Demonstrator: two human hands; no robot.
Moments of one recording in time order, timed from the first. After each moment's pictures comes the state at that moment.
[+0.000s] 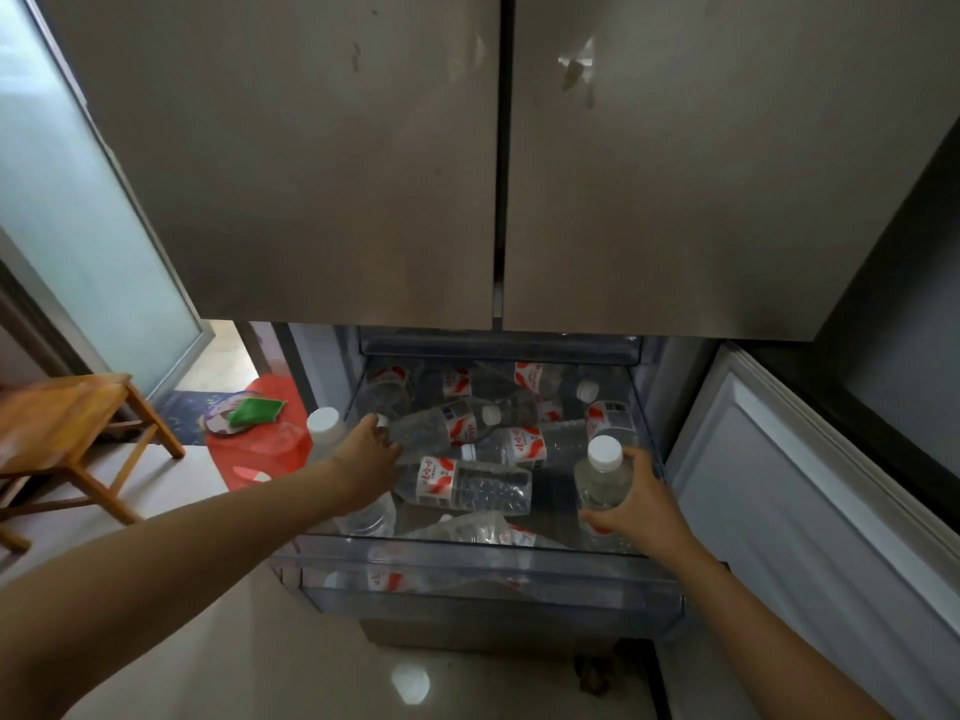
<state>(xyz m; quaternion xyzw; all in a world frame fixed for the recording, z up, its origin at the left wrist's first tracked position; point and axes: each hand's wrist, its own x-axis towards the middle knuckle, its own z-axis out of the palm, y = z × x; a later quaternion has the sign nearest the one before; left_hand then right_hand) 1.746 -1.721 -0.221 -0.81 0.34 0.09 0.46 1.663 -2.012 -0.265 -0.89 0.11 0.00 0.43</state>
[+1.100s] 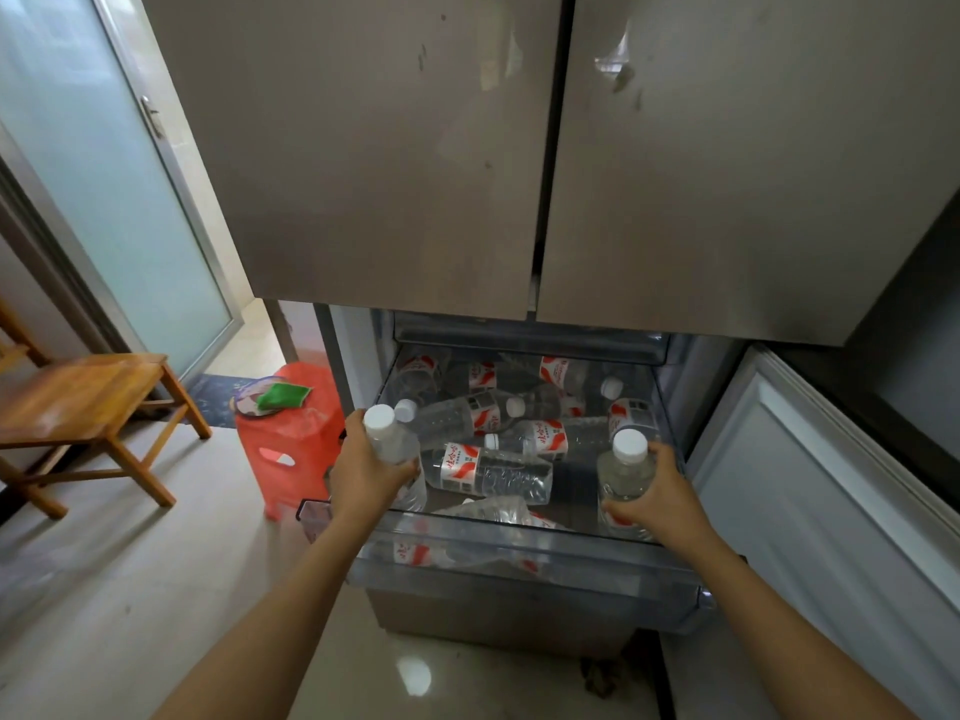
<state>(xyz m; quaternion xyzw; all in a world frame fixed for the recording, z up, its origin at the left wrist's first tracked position) 1.721 -1.694 -0.287 -0.88 -0.08 -0.13 -0.45 1.659 -2.010 -0.266 -0.90 0.12 -0.02 0.42</state>
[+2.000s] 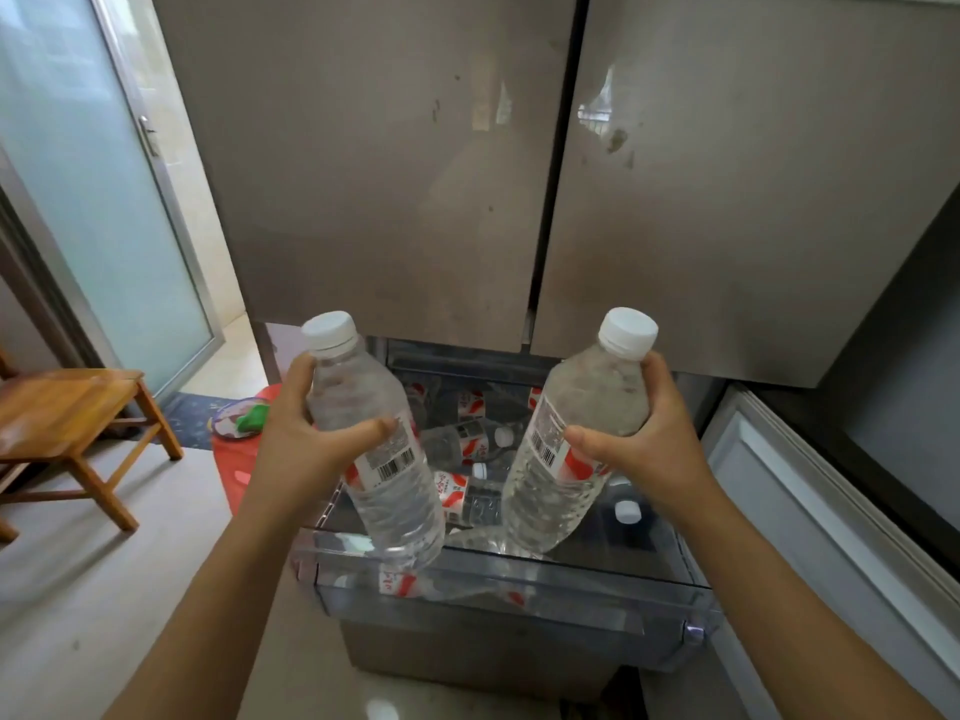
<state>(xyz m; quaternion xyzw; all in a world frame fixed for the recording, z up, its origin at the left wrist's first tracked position) 1.655 -1.687 -0.137 -0.73 0.05 -0.16 -0.66 1.631 -1.942 -0.114 -0.77 -0.09 -0.14 0.62</state>
